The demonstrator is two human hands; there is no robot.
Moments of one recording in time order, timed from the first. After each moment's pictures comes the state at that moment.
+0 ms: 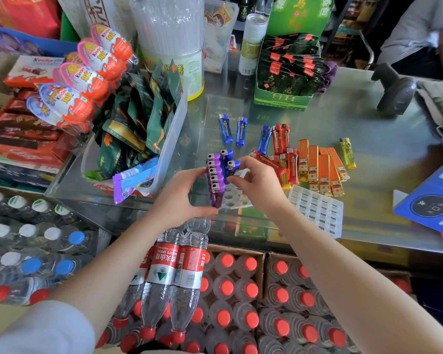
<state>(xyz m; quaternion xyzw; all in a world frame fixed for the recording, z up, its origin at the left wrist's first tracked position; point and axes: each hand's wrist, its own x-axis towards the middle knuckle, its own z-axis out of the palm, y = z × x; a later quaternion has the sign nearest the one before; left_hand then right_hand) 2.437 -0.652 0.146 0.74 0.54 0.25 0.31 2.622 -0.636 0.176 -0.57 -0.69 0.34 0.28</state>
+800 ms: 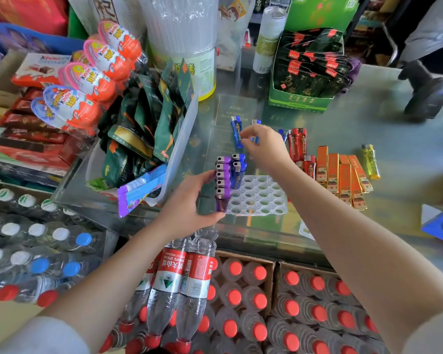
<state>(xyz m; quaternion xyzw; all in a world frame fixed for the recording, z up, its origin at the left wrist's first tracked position) 2.434 -0.647 0.142 0.72 0.52 0.29 0.34 2.612 -0.542 0.172 -0.62 -0.69 0.29 0.25</state>
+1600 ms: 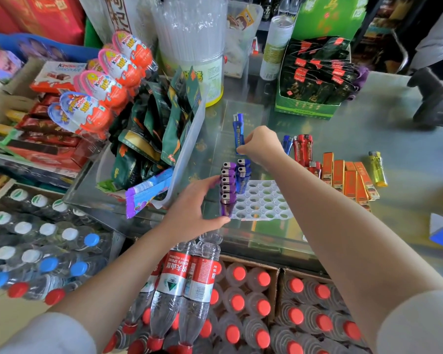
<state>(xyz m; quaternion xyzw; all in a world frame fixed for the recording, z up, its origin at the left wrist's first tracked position) 2.434 -0.651 0.146 0.73 0.54 0.27 0.34 2.592 -0.511 0.173 -0.70 -0.63 0.32 0.14</state>
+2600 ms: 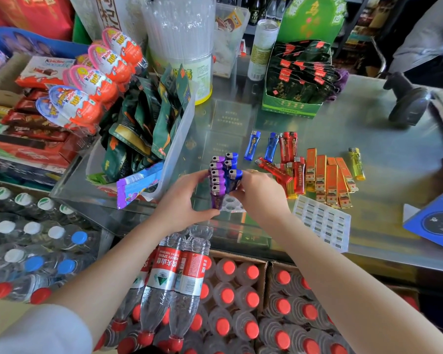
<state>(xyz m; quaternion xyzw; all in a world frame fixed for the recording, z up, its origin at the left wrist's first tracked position) 2.435 -0.650 0.142 0.73 0.54 0.28 0.31 2.611 -0.632 0.177 -0.60 -0.79 0.13 0.08</state>
